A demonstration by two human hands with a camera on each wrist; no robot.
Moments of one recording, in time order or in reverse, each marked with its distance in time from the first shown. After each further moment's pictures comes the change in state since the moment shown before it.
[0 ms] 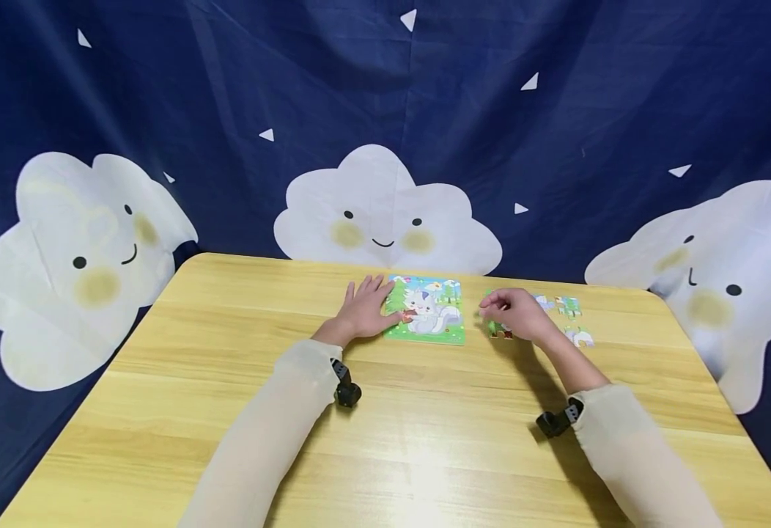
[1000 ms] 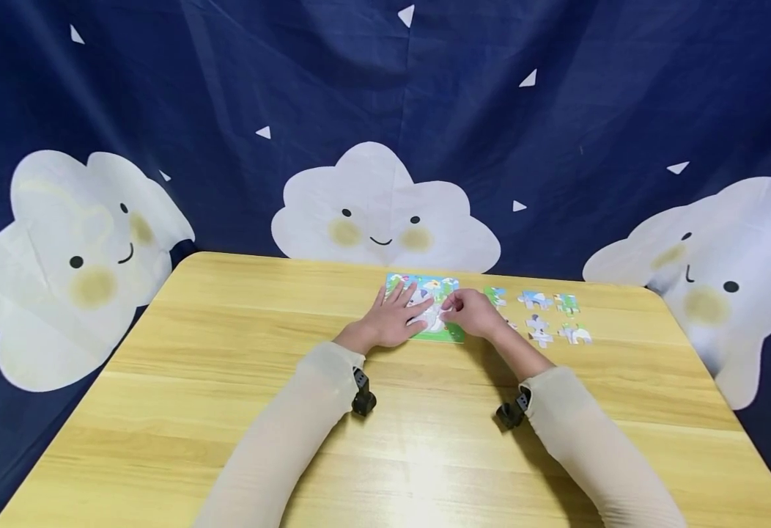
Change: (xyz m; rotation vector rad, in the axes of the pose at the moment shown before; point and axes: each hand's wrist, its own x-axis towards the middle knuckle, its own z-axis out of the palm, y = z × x) left_hand 0.002 0.039 0.014 0.173 -0.140 0.214; right_hand 0.034 -0.028 0.057 -0.120 -0.064 0.079
